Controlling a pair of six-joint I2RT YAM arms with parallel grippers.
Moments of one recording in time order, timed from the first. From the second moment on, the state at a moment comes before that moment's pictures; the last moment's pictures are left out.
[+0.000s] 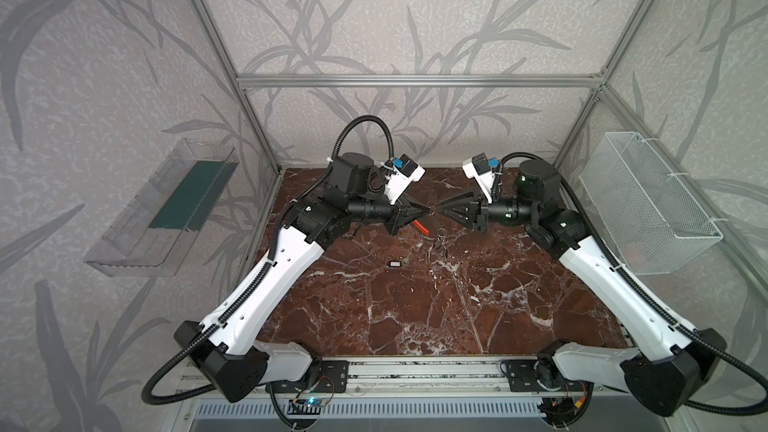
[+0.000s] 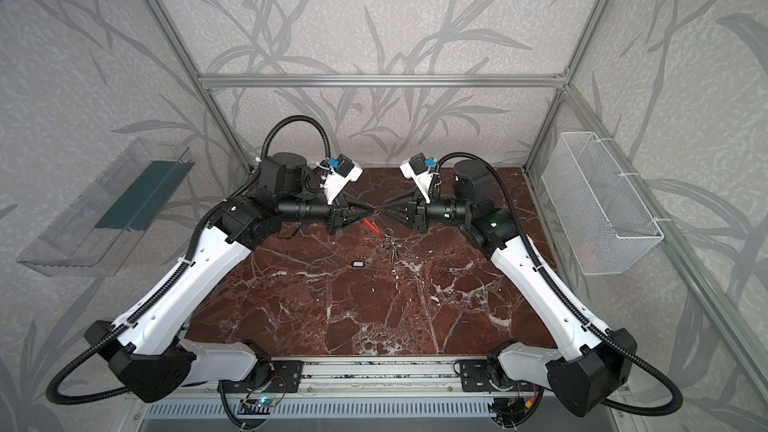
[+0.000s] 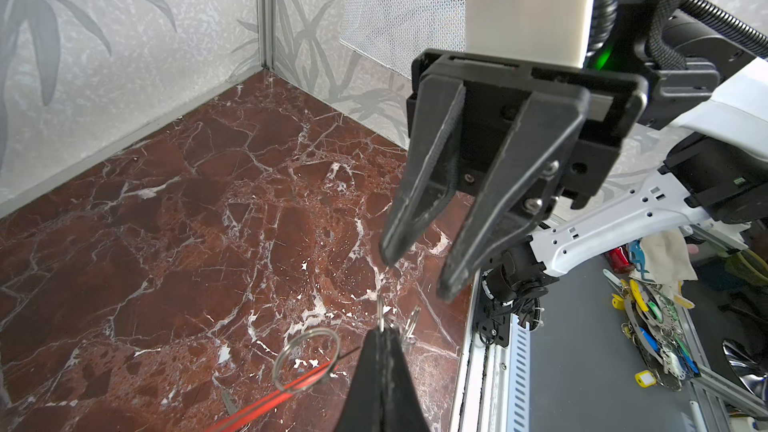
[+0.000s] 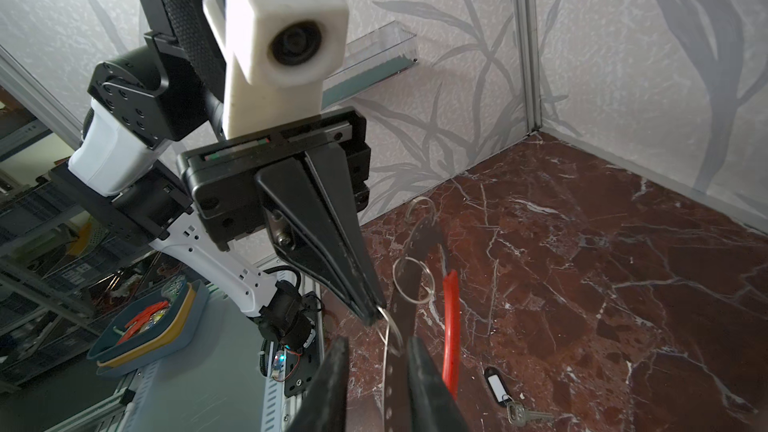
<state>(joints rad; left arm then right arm) -0.57 1.34 1.55 -0.71 0.67 0.01 0.48 1.27 1.30 -0.29 -0.92 0.18</state>
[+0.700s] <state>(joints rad) -0.57 1.34 1.55 -0.71 0.69 0.00 0.47 1.27 1.30 -0.29 -0.89 0.16</state>
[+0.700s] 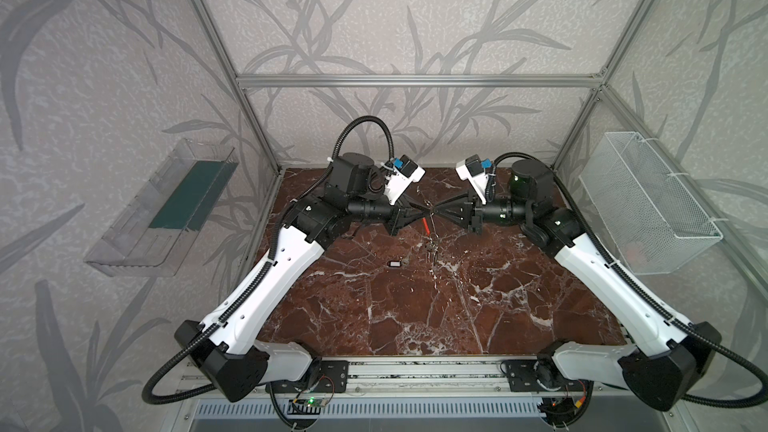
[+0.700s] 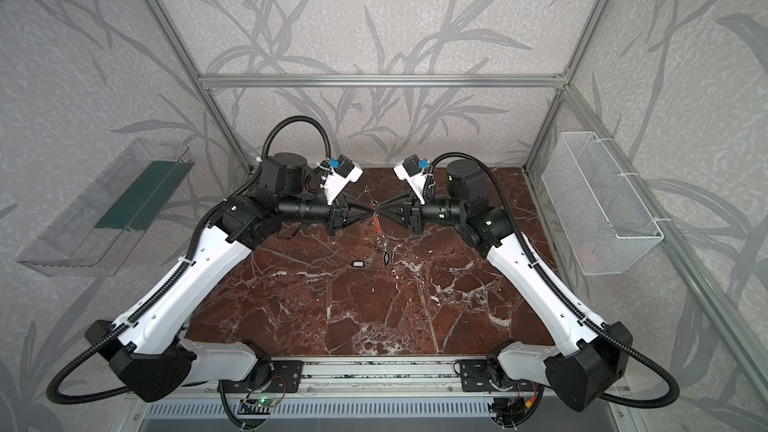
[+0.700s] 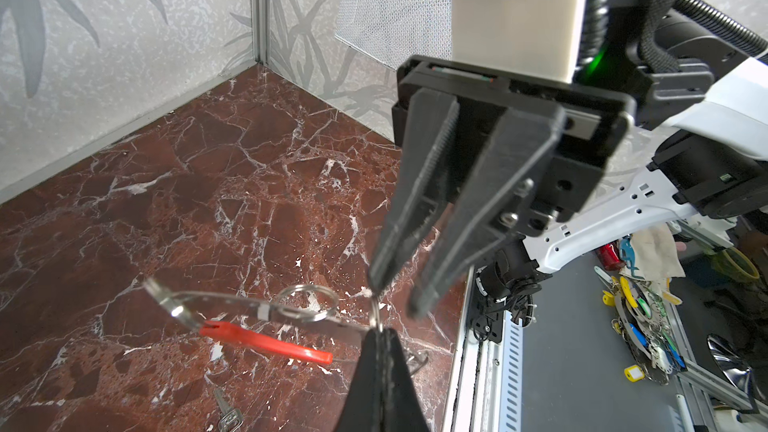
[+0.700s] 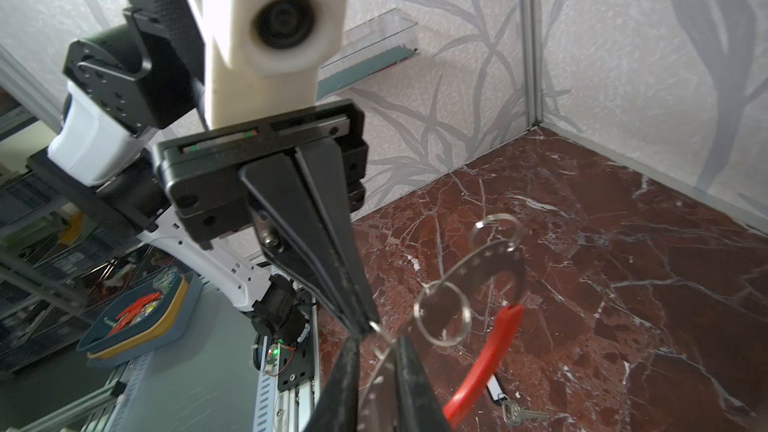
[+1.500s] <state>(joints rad) -0.57 1.34 1.55 -0.71 0.72 -0.02 0.50 1.27 1.28 -0.28 -0.98 0.15</state>
